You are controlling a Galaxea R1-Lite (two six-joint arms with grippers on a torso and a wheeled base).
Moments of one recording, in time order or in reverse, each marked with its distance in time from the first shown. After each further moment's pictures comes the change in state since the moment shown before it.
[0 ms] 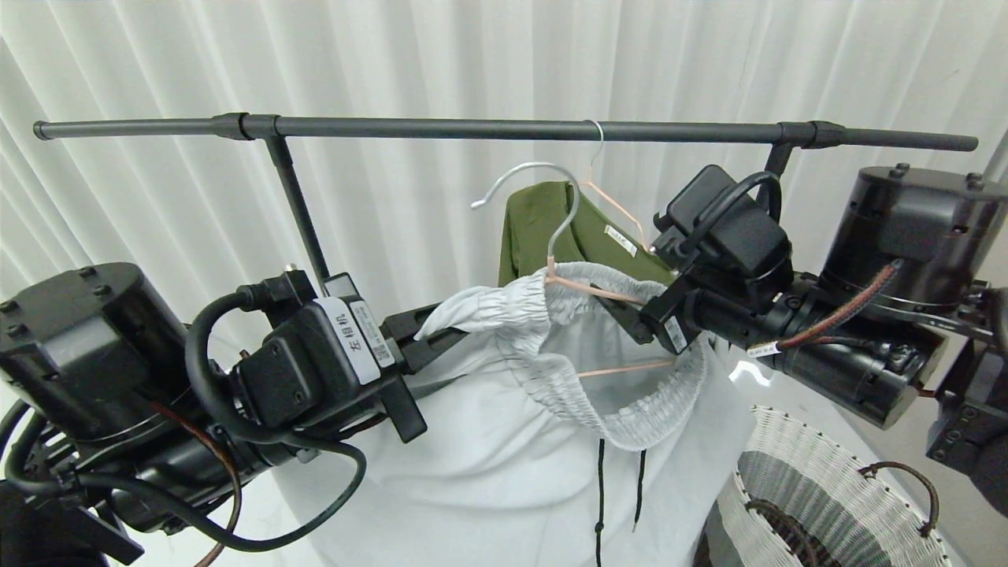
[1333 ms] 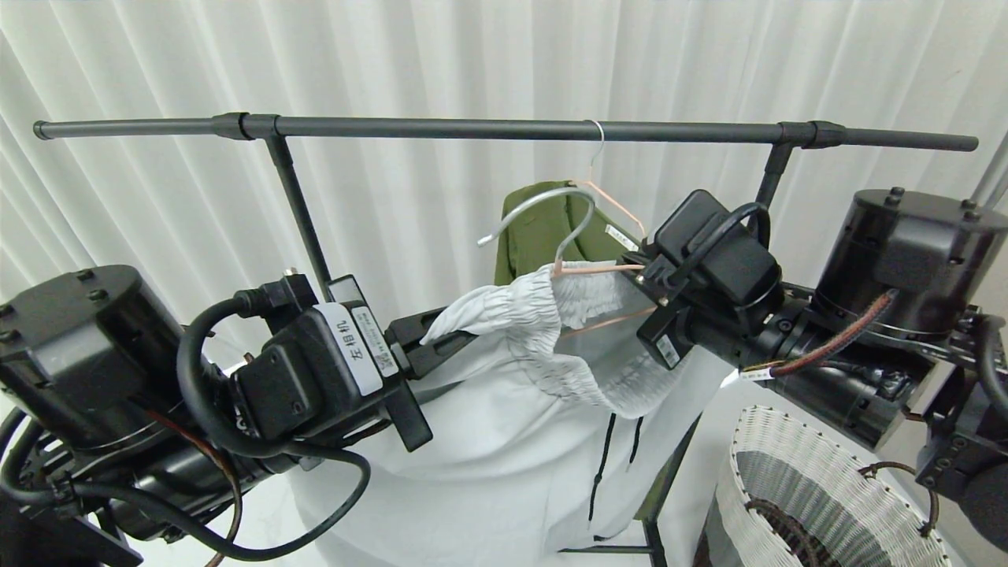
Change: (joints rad) left arm -0.023 -0.003 -0.001 0.000 0.005 -0.002; right arm 0.032 0.011 0.054 -0.086 0.003 -0.042
